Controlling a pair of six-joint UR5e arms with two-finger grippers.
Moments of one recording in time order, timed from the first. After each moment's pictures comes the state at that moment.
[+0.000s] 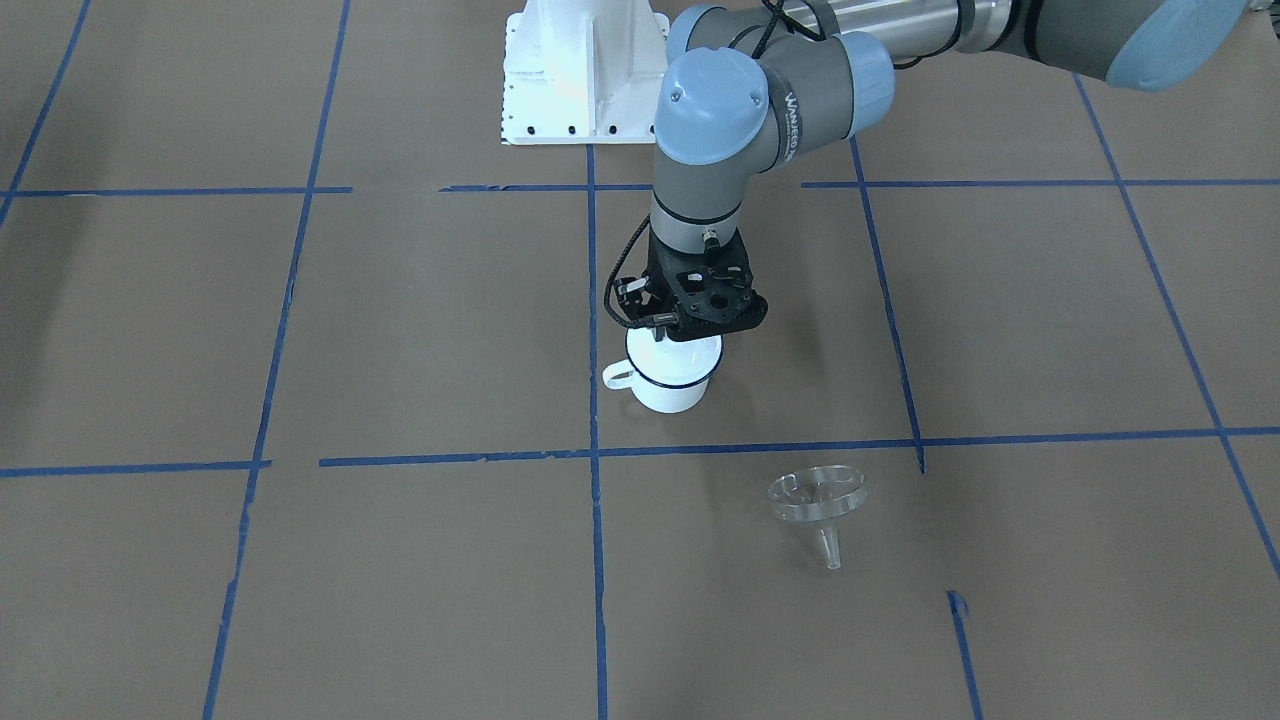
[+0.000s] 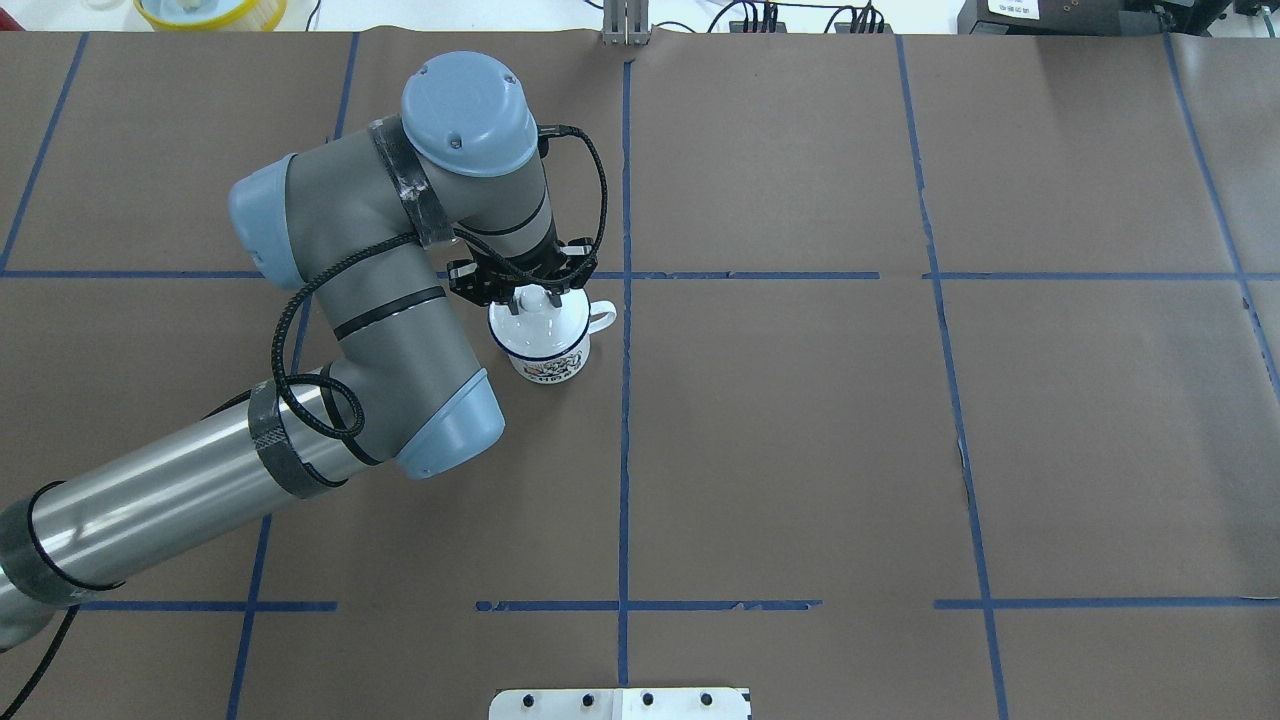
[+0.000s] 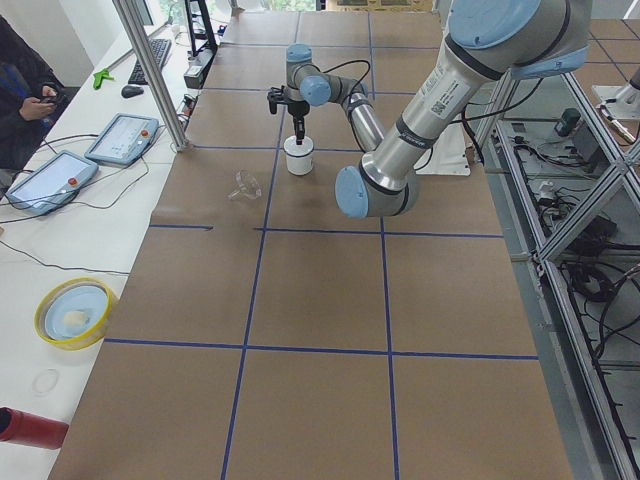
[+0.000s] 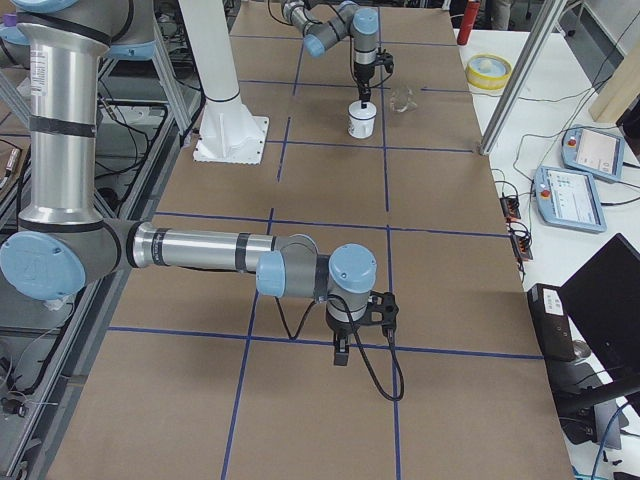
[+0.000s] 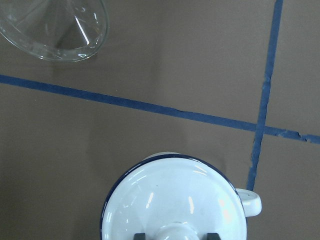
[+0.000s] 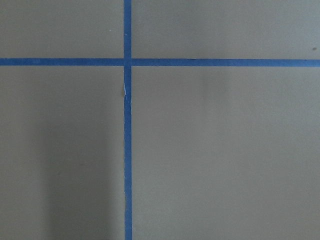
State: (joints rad) left arm -0.65 -2.40 -1.59 -1.46 -1.95 -1.29; right arm 1.57 -1.68 1.65 -1.57 2.29 0.01
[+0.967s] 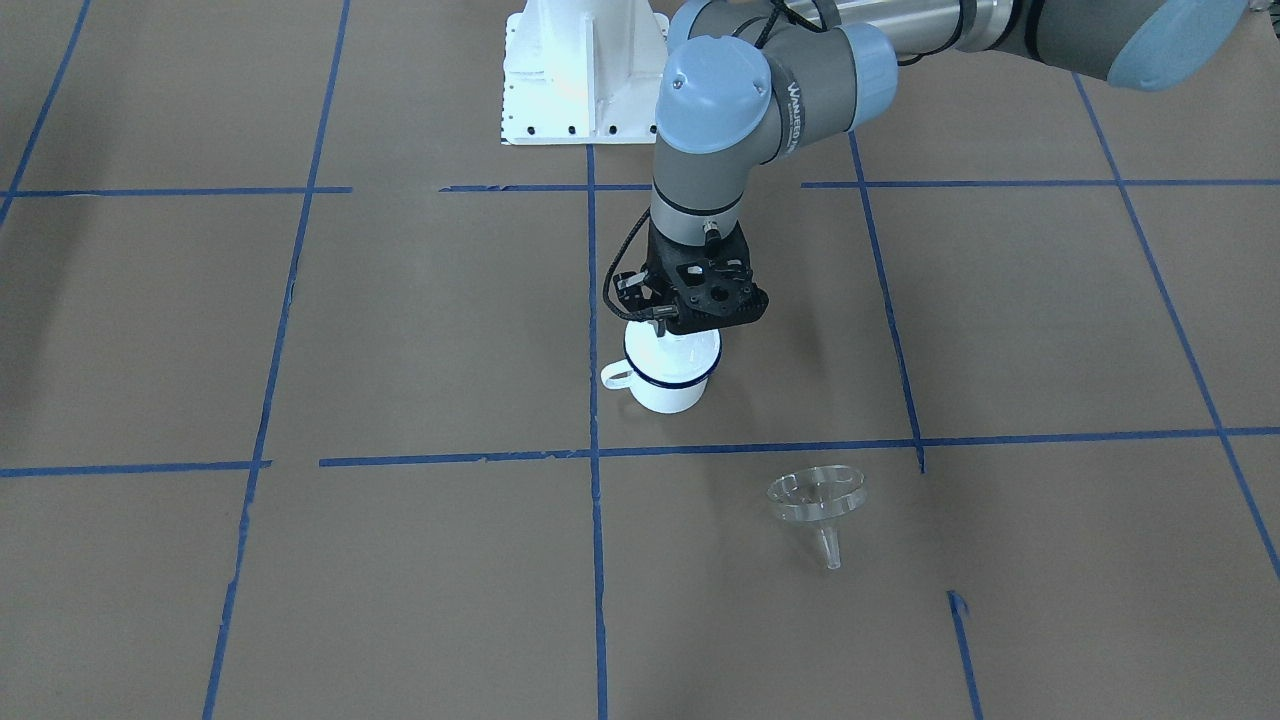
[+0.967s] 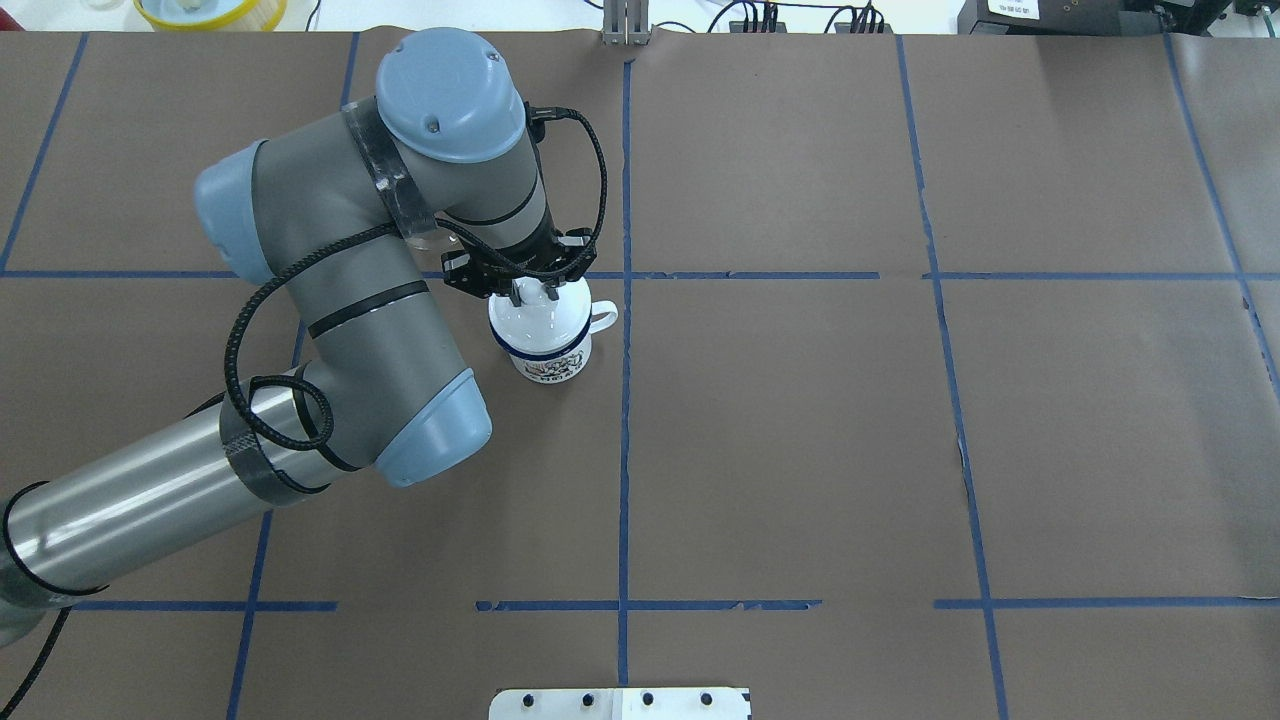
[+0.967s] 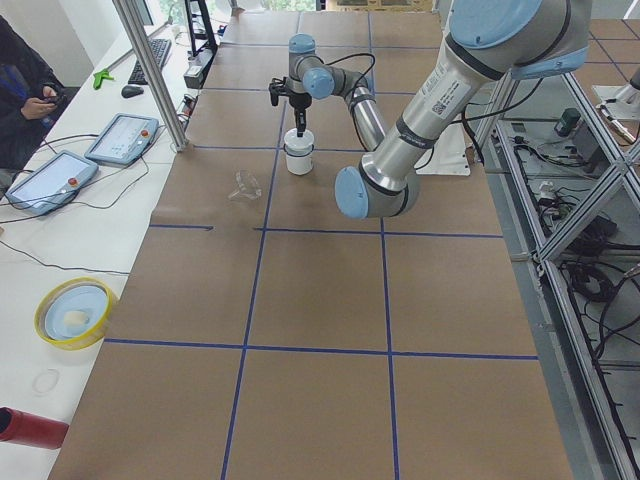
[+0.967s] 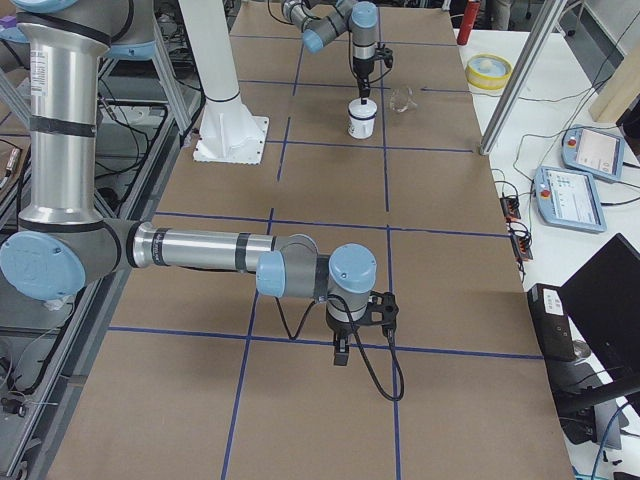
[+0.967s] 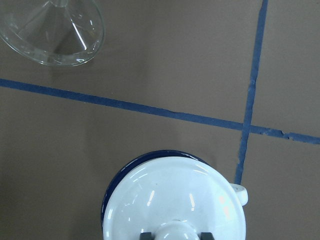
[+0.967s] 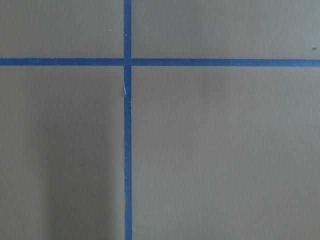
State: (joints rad) left arm -0.66 -2.39 -1.70 -1.39 -1.95 -1.29; right arm 1.57 -1.68 1.65 -1.57 2.29 0.01
